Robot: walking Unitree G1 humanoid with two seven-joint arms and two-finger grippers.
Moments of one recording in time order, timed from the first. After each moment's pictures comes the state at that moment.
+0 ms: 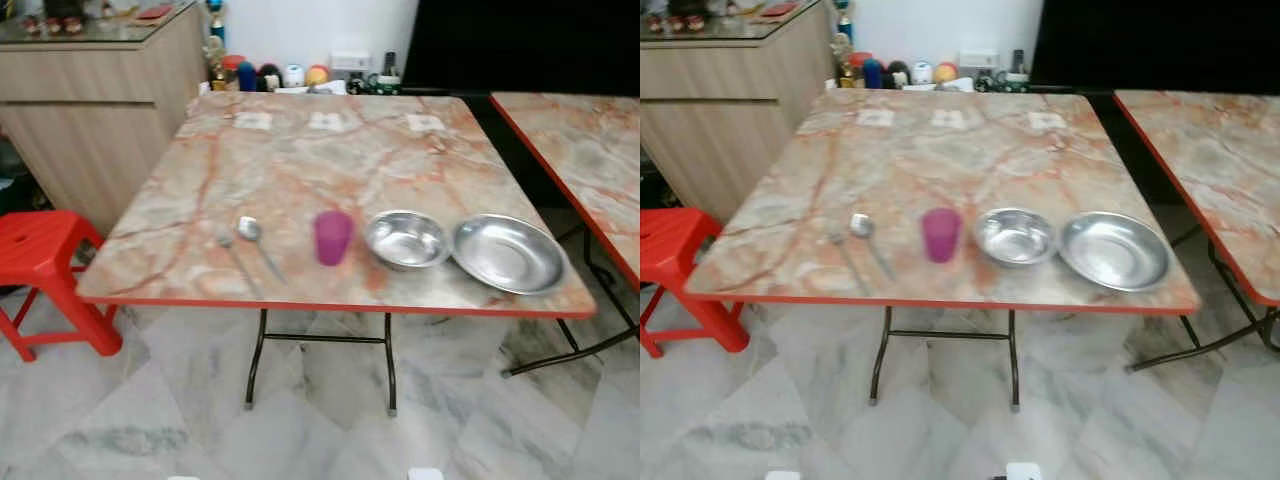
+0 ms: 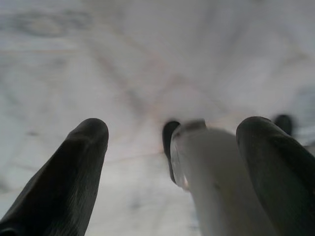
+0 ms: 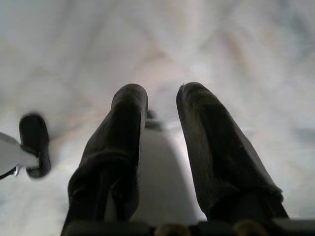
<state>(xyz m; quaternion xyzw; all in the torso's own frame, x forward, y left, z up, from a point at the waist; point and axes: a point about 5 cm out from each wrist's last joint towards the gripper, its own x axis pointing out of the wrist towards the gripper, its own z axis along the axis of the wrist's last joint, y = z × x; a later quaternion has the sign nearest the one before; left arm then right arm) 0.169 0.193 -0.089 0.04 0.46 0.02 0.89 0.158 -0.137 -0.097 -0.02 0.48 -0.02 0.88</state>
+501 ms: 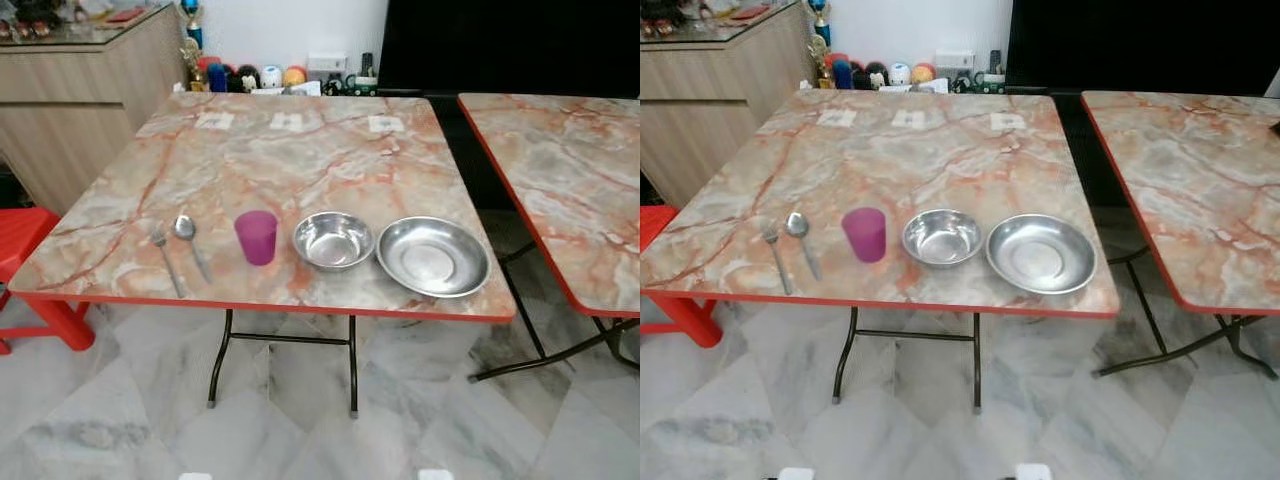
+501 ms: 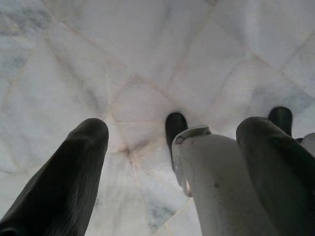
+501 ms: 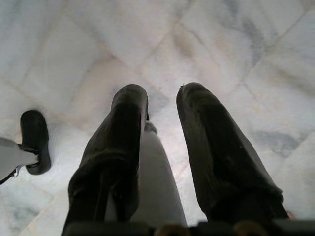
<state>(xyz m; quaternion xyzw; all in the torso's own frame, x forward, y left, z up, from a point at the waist) 0.168 0.198 -0.088 0.04 0.46 0.02 0.89 0.161 -0.136 -0.096 -0.02 0.47 -0.02 0.88</state>
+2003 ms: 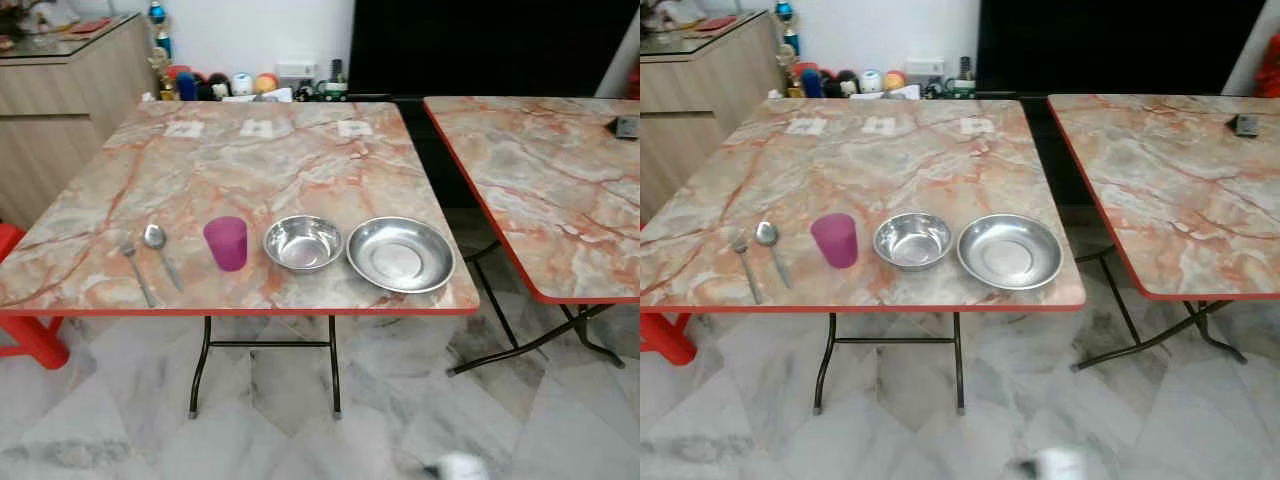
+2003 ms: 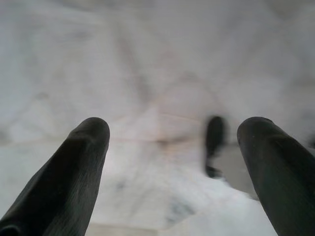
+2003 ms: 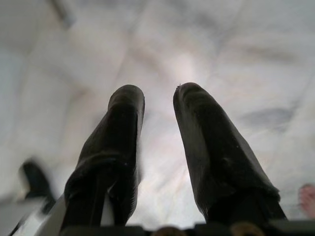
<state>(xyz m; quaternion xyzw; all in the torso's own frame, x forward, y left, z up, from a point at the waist) 0.135 0.295 -0.073 0.00 0.46 0.13 0.88 0.186 -0.216 -0.079 0.08 0.45 -0.13 0.88</state>
